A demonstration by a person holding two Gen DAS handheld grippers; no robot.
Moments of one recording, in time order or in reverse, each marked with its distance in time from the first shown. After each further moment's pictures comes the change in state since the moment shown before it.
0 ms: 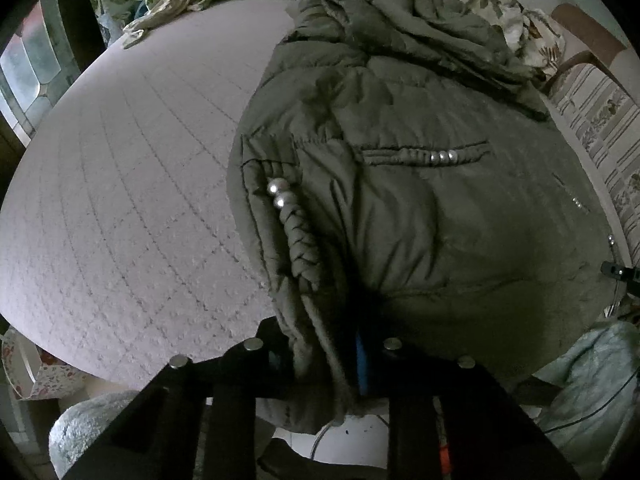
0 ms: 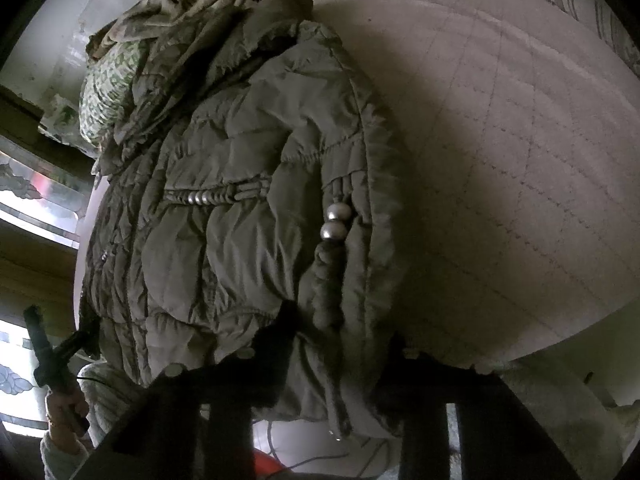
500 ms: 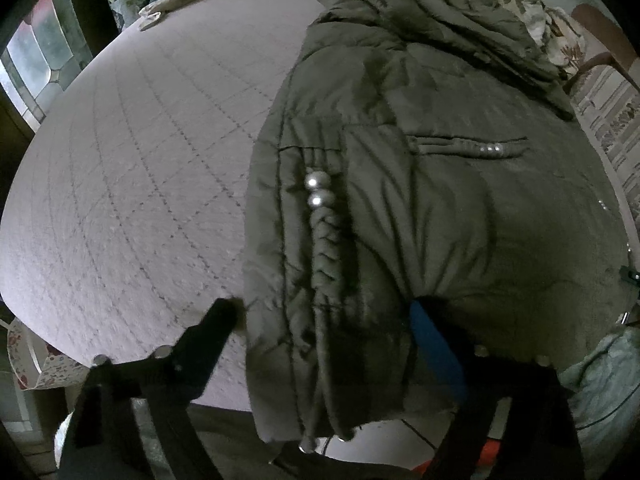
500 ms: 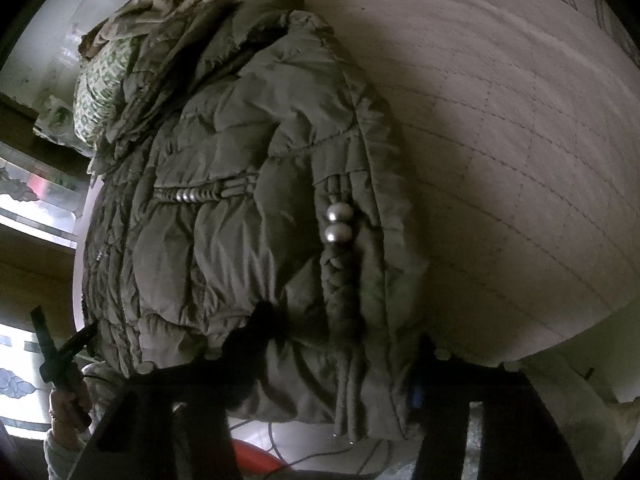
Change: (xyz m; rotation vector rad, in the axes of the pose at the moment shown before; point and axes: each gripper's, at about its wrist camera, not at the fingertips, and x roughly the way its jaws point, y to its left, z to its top) left arm 0.021 0.045 -0.004 -0.026 0.038 0.042; right arm 0.010 -0.005 0.001 0.022 0.034 0.001
